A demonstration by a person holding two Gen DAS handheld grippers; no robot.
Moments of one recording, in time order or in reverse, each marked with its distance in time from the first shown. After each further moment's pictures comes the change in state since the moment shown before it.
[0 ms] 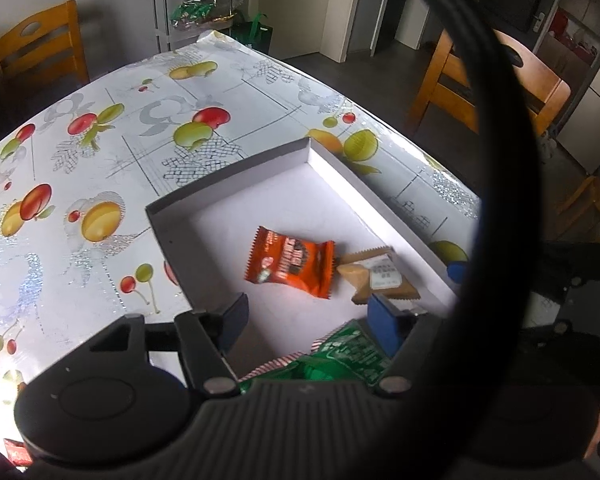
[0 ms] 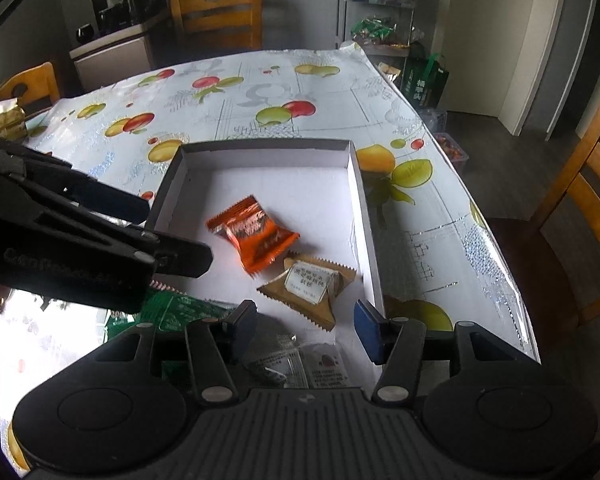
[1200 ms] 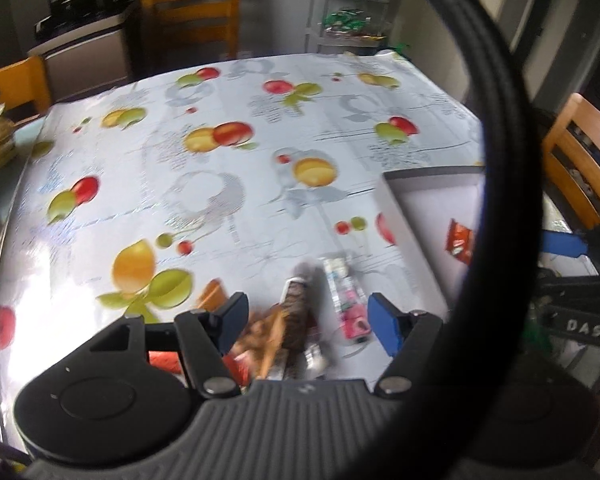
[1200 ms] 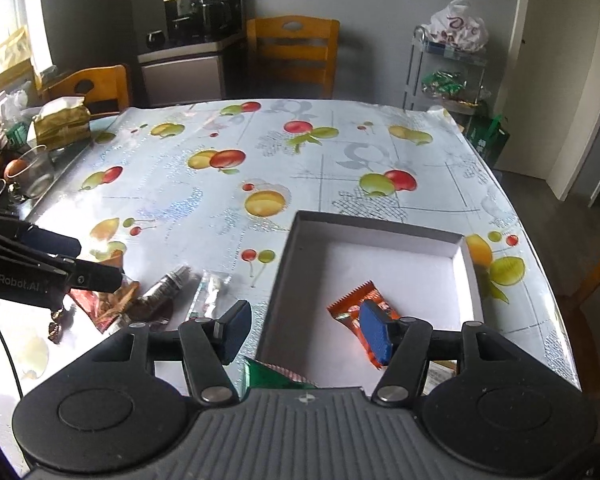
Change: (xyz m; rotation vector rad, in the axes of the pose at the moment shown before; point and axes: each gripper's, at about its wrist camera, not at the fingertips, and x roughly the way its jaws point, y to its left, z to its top) left arm -0.089 0.138 -0.082 -0.323 -0.063 0.233; right arm -0.012 0.092 0.045 -0.155 -0.099 0.110
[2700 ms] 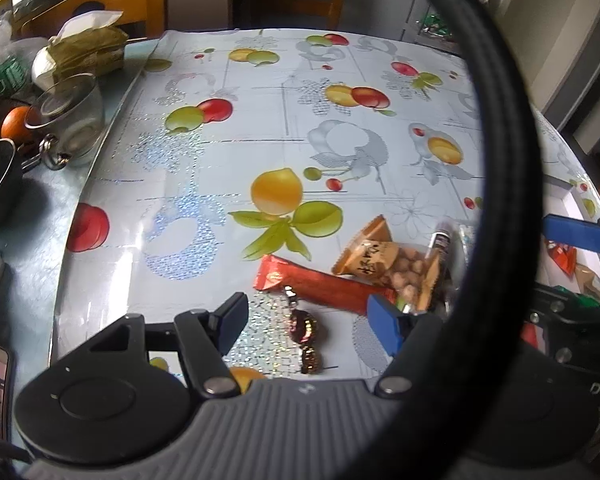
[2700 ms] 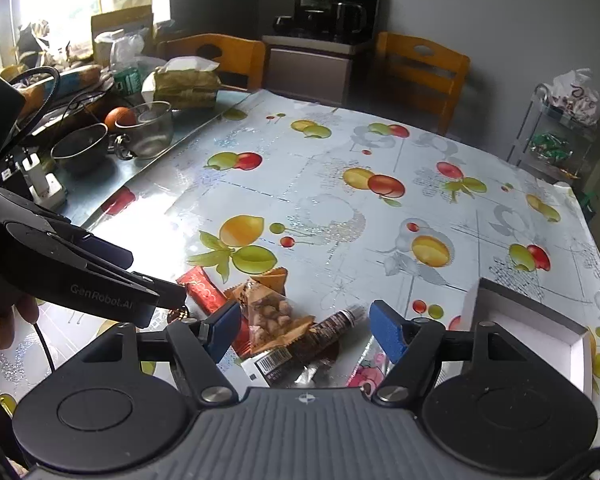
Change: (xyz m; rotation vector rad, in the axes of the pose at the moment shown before) left arm -0.022 0.110 -0.056 -0.217 0.041 0.130; right arm 0.009 0.153 0.024 -0.274 -0.012 0.174
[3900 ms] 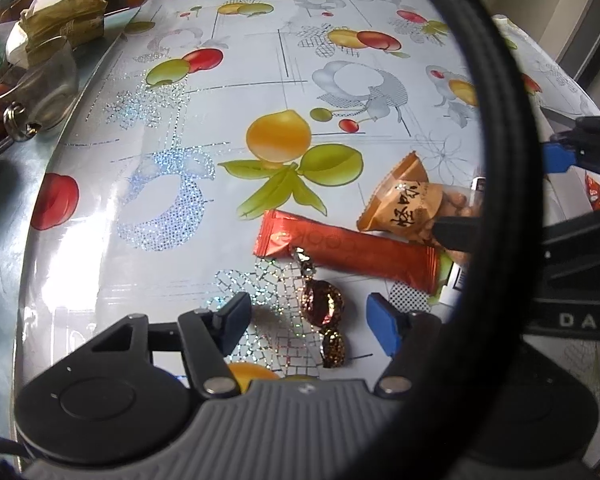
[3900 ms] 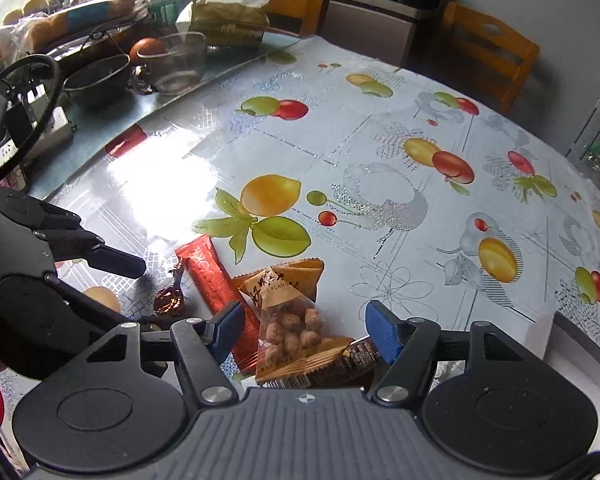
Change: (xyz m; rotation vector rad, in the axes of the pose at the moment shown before) left arm 0.067 0.003 -0.022 0.059 0.073 0.020; right arm 0.089 0.014 0.013 -0.153 0.137 0.094
